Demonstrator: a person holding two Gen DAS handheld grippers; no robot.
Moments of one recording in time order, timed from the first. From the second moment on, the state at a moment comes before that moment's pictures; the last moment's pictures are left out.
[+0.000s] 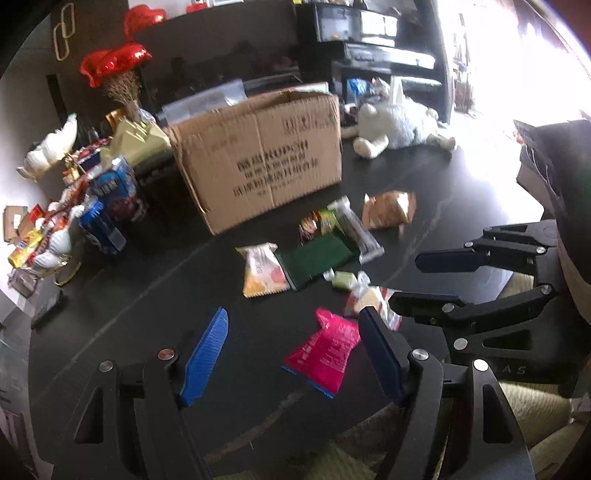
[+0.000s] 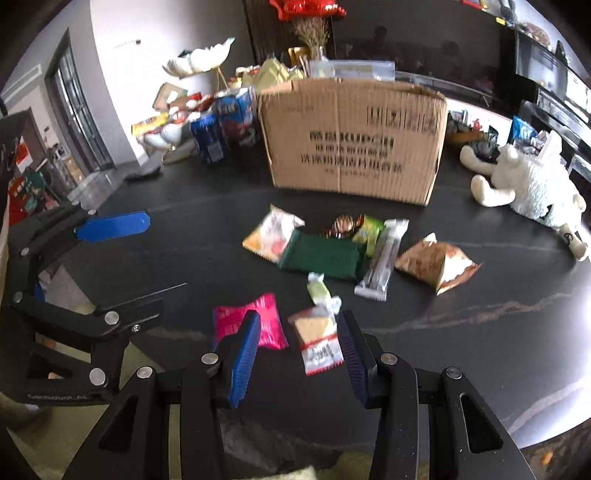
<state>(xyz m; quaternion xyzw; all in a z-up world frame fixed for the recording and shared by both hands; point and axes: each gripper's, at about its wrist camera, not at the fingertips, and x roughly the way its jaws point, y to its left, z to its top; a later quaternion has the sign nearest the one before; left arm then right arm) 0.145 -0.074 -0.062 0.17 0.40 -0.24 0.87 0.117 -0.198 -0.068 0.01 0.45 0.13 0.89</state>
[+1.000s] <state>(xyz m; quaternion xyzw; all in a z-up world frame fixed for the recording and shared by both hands) 0.174 -0.089 -0.143 0.14 0.50 -0.29 0.80 0.141 -0.205 -0.126 0.00 0.52 0.12 0.85</state>
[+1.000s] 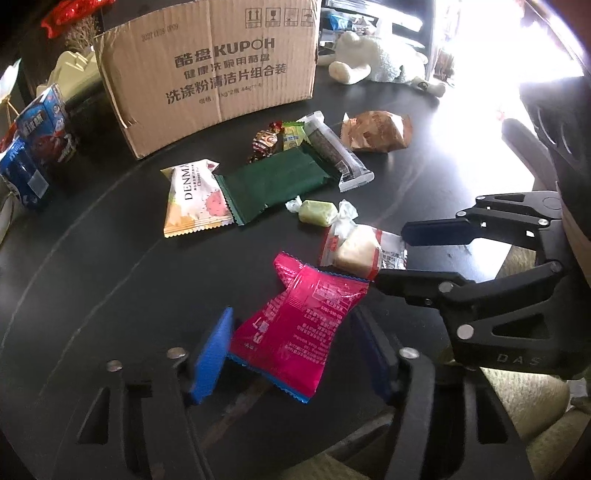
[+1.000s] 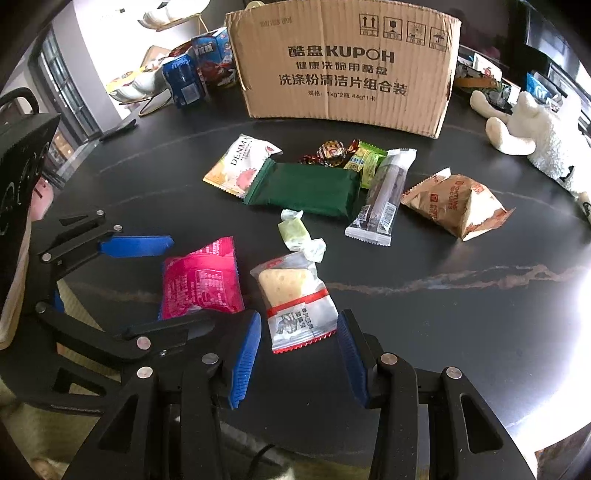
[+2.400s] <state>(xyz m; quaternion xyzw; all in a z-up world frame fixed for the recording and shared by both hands) 0.180 -0.064 -0.136 0.06 0.51 -0.23 0.83 0.167 -0.178 -0.134 -0.08 0.53 0.17 0.83</state>
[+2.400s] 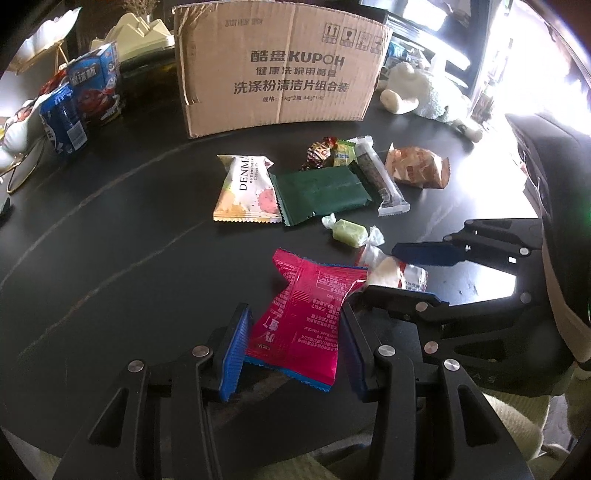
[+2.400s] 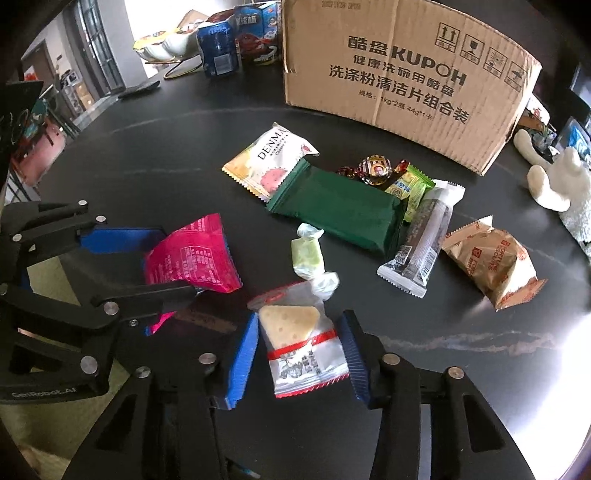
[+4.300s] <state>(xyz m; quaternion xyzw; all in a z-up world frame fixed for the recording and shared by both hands) 0.308 -0.083 0.056 0.05 0.34 -0.20 0.92 0.262 -0.236 0.068 0.02 0.30 0.06 0.95</state>
